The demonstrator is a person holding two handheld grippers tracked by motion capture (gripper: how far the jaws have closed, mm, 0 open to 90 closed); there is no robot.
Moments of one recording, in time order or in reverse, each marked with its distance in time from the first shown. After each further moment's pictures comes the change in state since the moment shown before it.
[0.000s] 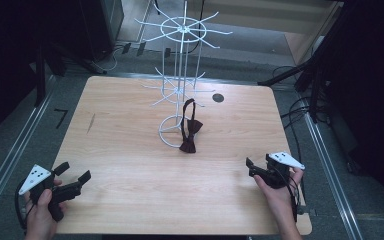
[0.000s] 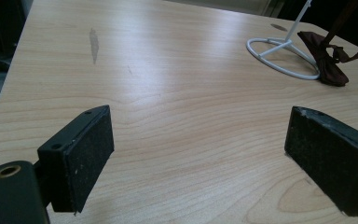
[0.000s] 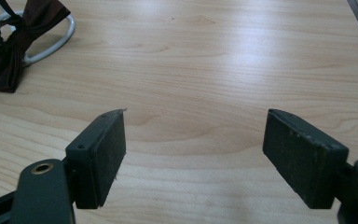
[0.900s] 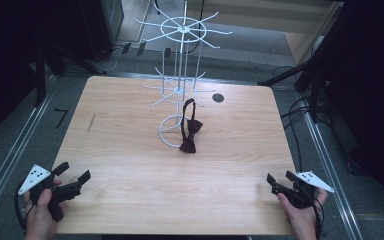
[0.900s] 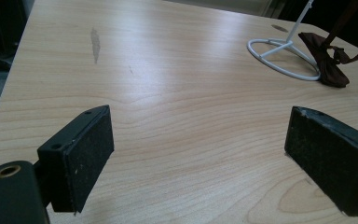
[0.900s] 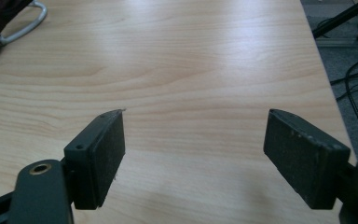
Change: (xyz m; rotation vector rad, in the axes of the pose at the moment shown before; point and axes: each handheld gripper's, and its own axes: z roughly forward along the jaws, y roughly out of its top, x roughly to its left) left arm 0.001 0.000 0.000 0.001 0.003 -0.005; right arm -0.054 -0.046 -0.043 -0.020 -0.002 0.086
